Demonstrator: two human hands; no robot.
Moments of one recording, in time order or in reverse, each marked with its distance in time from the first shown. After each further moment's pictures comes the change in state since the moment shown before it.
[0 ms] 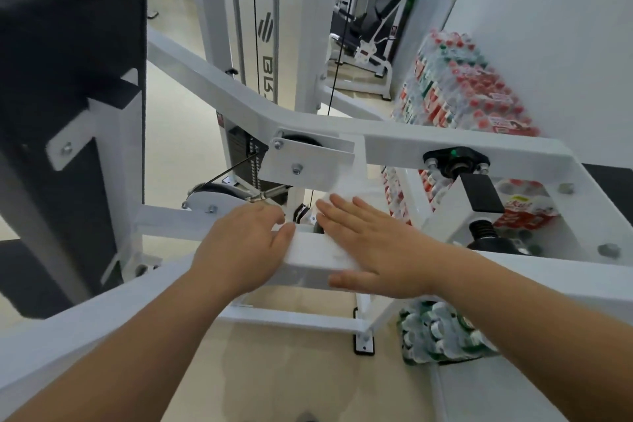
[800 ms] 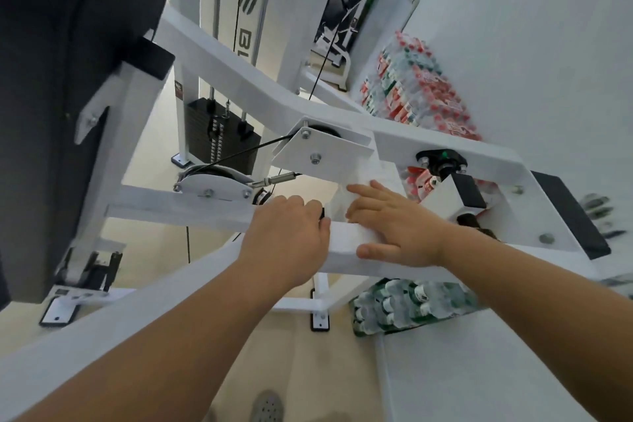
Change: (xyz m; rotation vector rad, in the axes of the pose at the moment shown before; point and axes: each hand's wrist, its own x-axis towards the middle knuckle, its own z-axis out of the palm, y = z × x) left_hand -0.005 -0.011 0.000 0.040 0.046 0.195; right_hand 0.021 -0.004 -0.011 -0.023 0.032 0.066
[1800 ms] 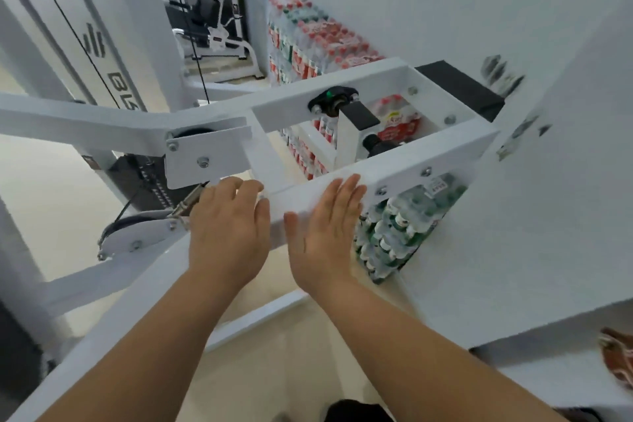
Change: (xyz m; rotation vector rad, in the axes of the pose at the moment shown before) left_hand 0.002 0.046 0.015 -0.061 0.212 0.271; right_hand -0.017 -0.123 0.094 0.665 0.902 1.101
